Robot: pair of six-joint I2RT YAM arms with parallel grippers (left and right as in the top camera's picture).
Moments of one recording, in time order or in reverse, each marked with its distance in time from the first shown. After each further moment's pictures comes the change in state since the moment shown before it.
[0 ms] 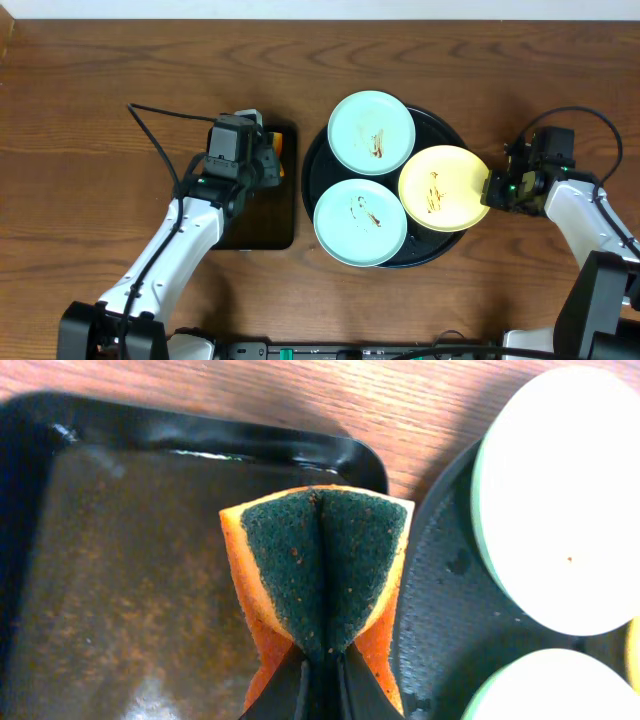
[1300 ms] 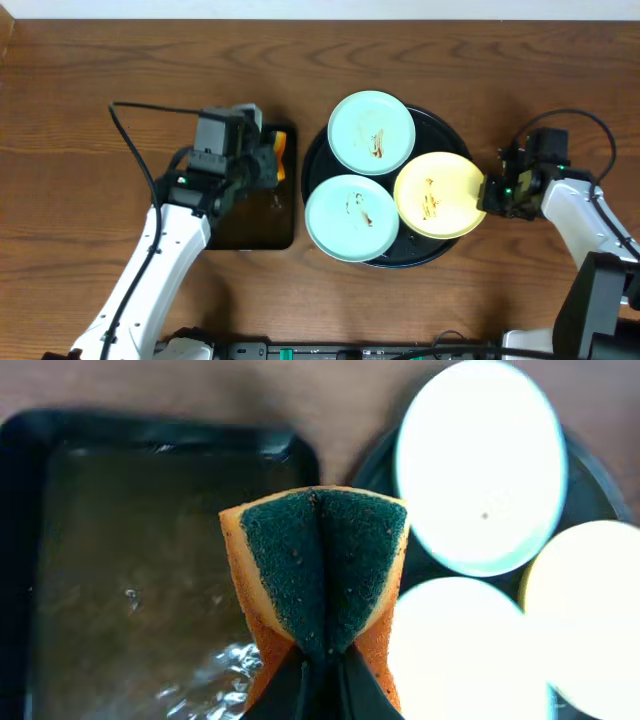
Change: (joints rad) left arm -0.005 -0.106 0.160 -0.281 0.108 0.029; right arm 0.037 -0.001 0.007 -0.076 -0.006 0.000
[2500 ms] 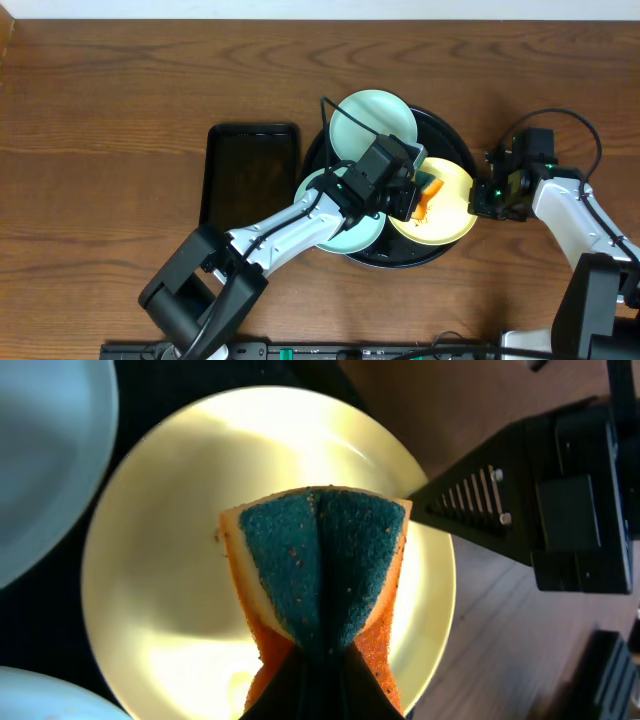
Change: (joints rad) left arm -0.563 0.496 0.102 0.496 0.155 -0.132; right arm 0.047 0.000 0.000 -0.031 0.001 0.000
